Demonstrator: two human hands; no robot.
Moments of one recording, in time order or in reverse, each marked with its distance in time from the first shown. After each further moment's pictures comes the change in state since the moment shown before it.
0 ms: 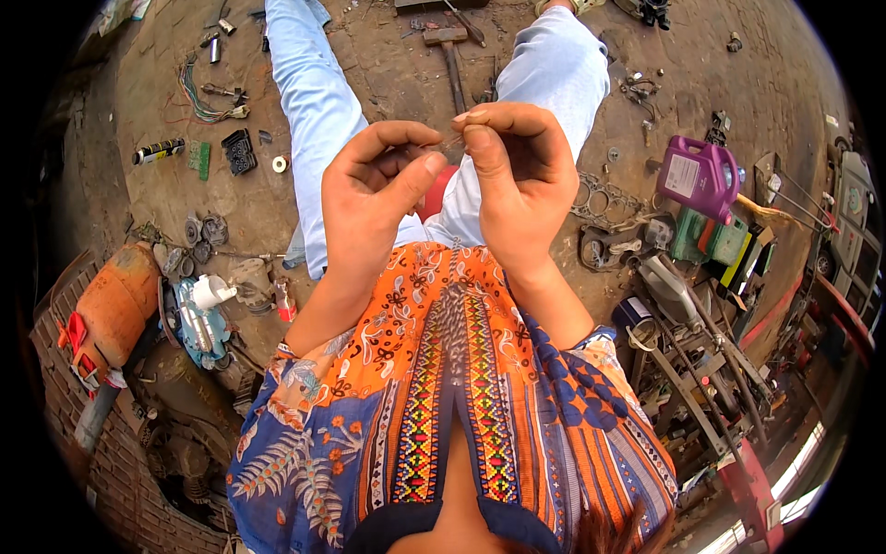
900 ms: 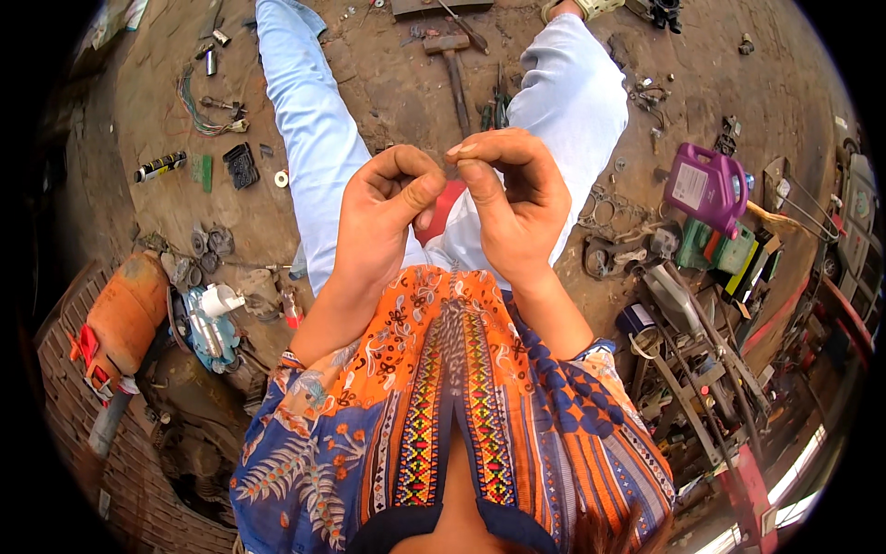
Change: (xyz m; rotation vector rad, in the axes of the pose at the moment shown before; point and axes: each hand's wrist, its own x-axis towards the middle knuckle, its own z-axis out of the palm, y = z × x) left_hand 0.030 -0.019 -0.007 -0.205 -0.091 -0.242; right_hand 0.015 0.020 -0.011 -0.018 -0.054 0.049
